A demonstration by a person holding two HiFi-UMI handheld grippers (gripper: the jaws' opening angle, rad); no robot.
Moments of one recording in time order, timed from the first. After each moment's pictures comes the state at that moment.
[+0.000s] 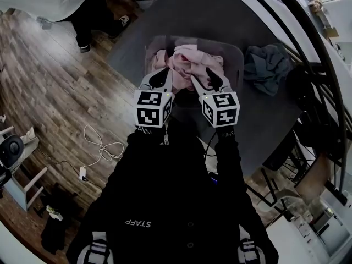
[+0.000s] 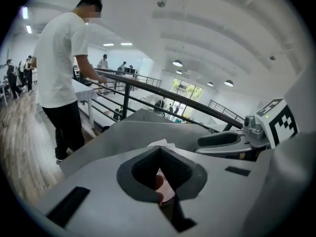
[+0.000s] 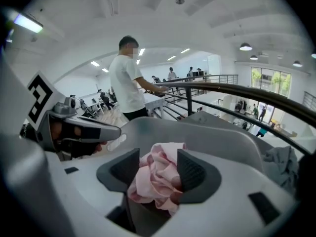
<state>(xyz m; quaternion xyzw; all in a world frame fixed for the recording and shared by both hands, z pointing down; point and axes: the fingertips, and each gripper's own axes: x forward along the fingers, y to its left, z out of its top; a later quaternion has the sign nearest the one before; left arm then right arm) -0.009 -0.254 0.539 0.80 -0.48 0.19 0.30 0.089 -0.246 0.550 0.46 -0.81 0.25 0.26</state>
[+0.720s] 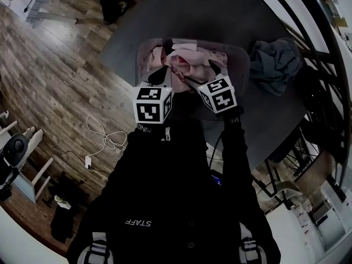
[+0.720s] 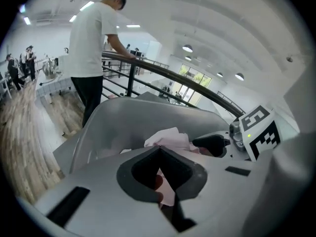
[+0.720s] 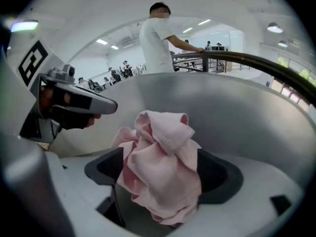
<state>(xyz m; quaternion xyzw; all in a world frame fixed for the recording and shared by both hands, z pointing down) 0.004 -0.289 0.606 0.76 -0.47 0.26 0.37 0.097 -0.276 0.659 0.34 -0.81 0.30 0.38</state>
